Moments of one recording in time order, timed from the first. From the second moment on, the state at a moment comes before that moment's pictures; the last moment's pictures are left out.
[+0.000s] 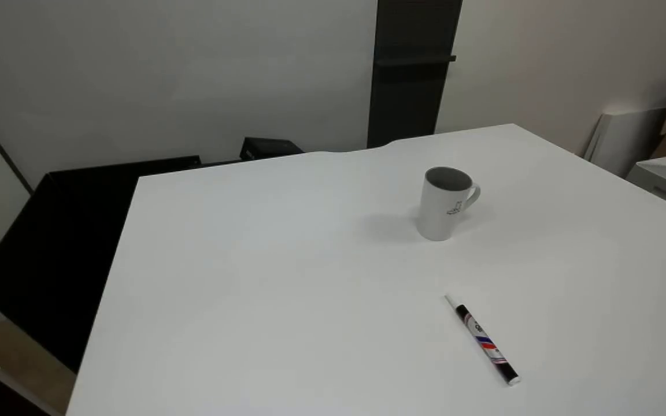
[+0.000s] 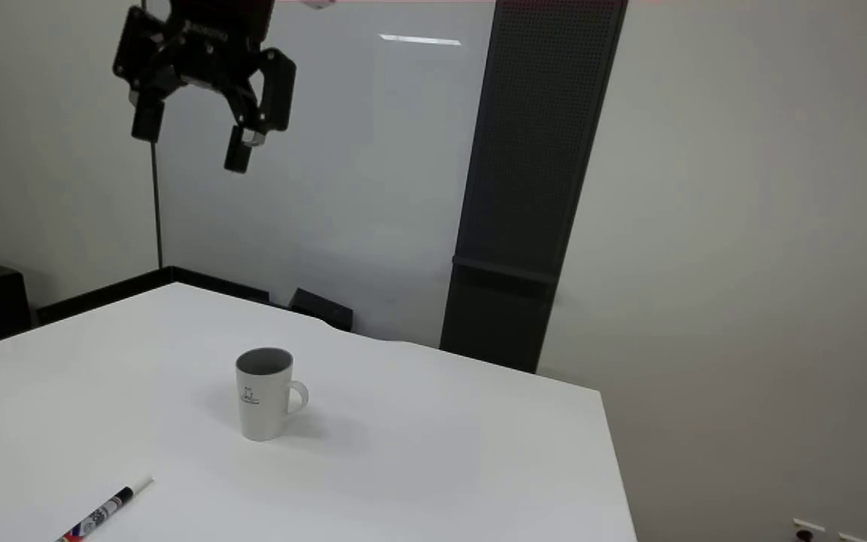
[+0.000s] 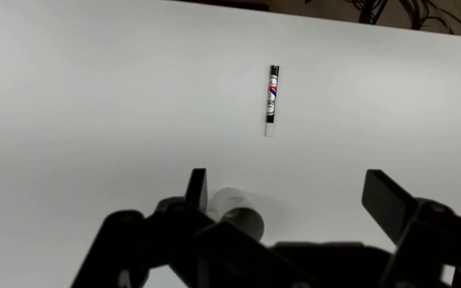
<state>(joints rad) -0.03 -0.14 -0.10 -1.95 0.12 1.65 -0.18</state>
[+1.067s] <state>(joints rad) 0.03 -0.13 0.00 -2.26 0.24 2.01 -0.18</state>
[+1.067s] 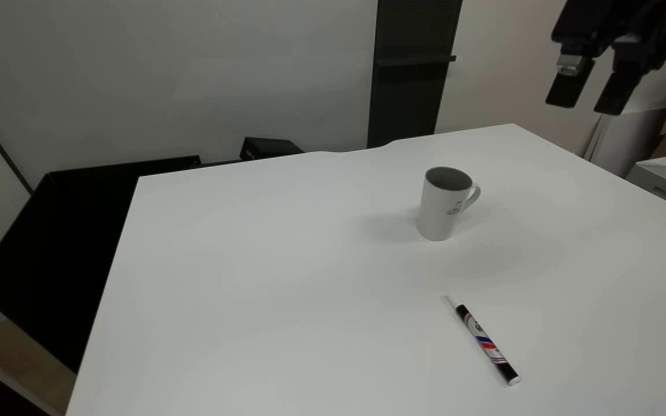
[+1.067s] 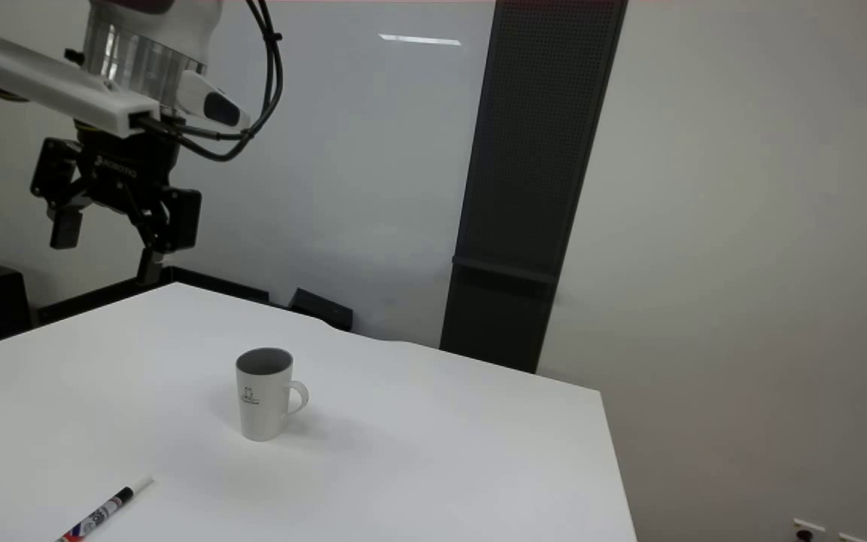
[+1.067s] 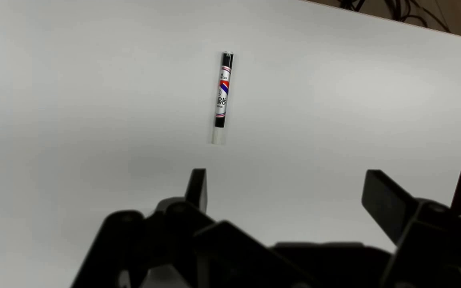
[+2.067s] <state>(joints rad) 0.08 -0.12 0.05 -2.50 0.26 2.32 -0.17</state>
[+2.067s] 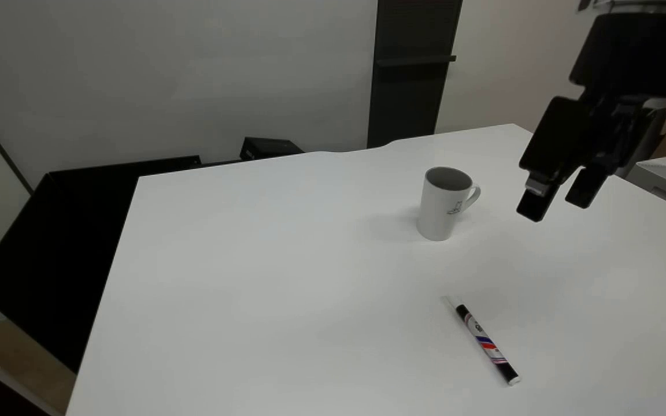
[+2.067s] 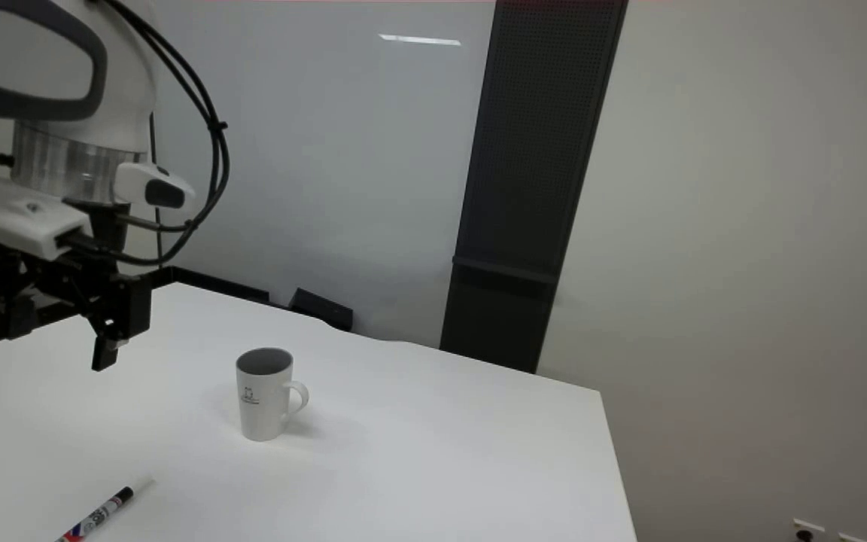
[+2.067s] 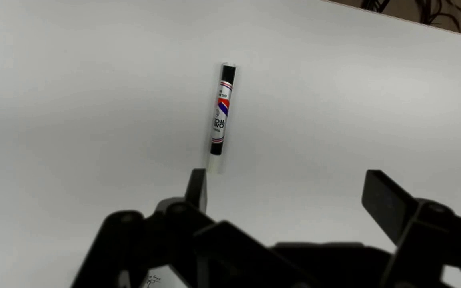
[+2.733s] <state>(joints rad) 0.12 0.02 0.06 -2.58 0.29 2.49 -0.17</state>
